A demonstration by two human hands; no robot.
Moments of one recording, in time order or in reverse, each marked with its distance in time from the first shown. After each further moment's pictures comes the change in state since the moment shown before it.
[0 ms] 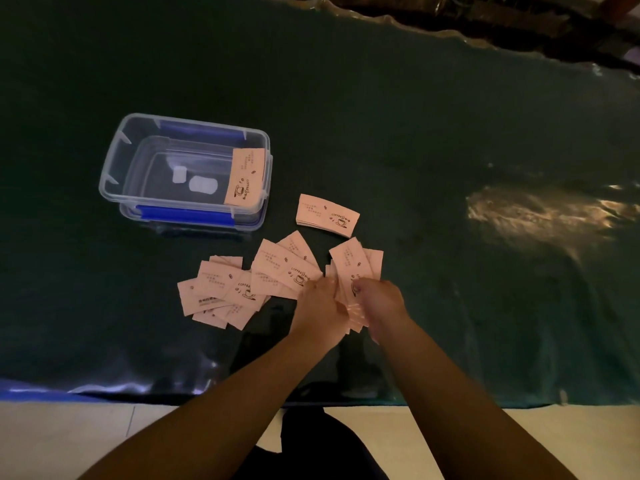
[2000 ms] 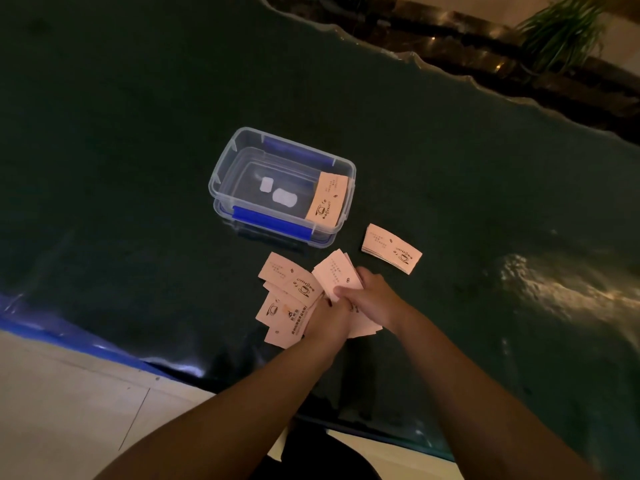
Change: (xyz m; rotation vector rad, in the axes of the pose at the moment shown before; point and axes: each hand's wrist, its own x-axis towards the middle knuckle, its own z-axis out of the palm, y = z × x) left_hand 0.018 -0.043 -0.014 -0.789 -0.034 -0.447; right_hand -0.018 -0.039 0.091 -0.880 -0.408 -0.495
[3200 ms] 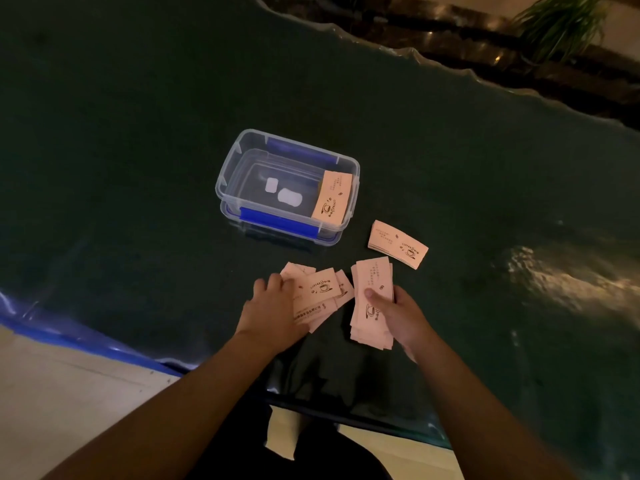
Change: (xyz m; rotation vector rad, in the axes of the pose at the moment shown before) left_hand -0.029 -0.018 -0.151 1.157 0.228 0.274; right_hand -0.037 0.032 0.010 0.512 0.182 0.138
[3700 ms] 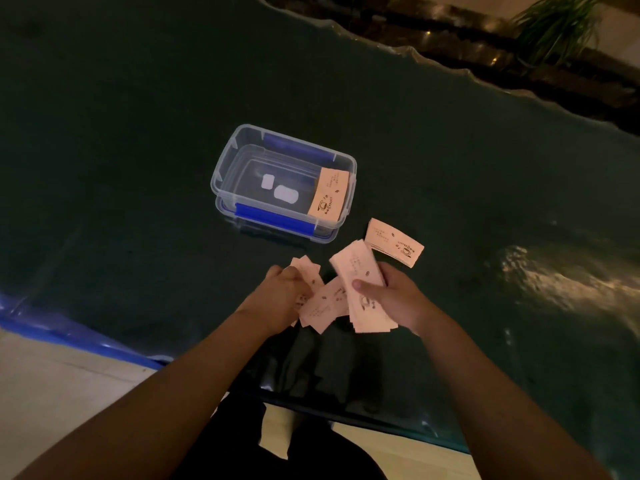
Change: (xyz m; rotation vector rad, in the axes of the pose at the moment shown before) left_hand 0.015 0.005 -0.020 -0.062 -0.064 0.250; right_hand 0.006 -0.036 -0.011 -0.307 -0.182 -0.179
